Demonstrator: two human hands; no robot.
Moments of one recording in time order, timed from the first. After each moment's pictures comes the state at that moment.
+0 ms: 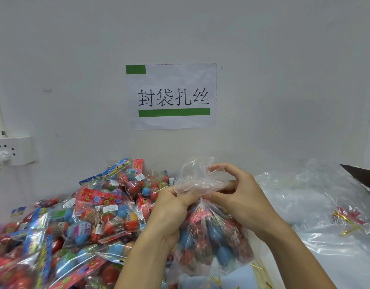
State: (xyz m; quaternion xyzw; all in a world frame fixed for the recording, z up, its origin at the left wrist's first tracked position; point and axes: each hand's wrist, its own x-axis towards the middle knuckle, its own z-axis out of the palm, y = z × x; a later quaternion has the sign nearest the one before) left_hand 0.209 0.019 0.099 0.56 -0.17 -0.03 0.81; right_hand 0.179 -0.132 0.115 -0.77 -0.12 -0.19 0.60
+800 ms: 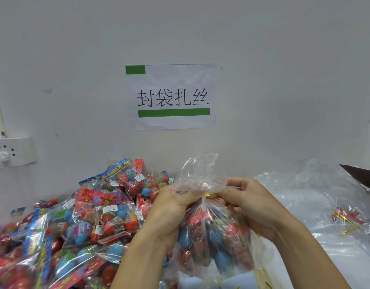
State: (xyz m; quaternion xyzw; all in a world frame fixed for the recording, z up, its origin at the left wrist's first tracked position) left_hand 0.202 0.023 0.107 0.55 -0.23 -0.06 0.80; right_hand 0.186 -0.146 0.113 -0.69 -0.05 -0.06 0.72
